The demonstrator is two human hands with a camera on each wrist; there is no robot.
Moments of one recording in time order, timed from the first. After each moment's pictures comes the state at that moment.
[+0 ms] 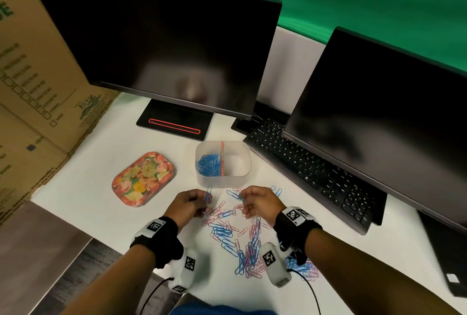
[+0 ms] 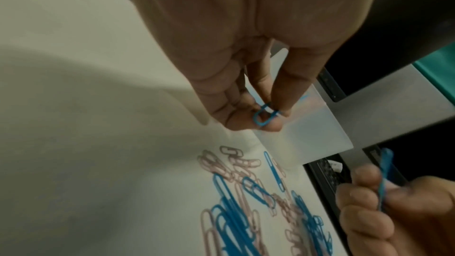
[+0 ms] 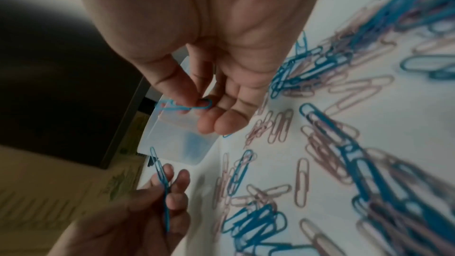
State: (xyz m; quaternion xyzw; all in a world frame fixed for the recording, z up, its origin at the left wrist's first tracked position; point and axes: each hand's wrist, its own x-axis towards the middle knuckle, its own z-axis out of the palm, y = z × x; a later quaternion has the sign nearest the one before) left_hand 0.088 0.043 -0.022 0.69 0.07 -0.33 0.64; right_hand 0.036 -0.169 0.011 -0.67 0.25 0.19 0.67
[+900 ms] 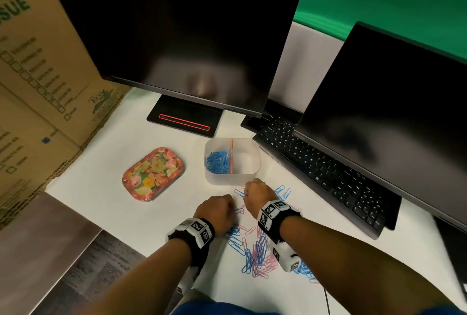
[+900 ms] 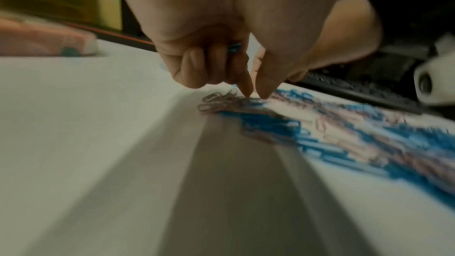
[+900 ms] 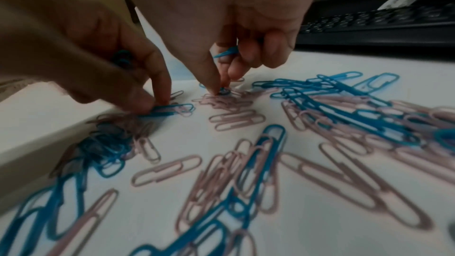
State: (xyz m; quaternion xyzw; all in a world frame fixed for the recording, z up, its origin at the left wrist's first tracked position) left_hand 0.068 0.003 -0.020 0.92 -0.19 -0.27 0.21; right_hand 0.067 -0.147 -0.016 -0.96 0.11 0.21 0.14
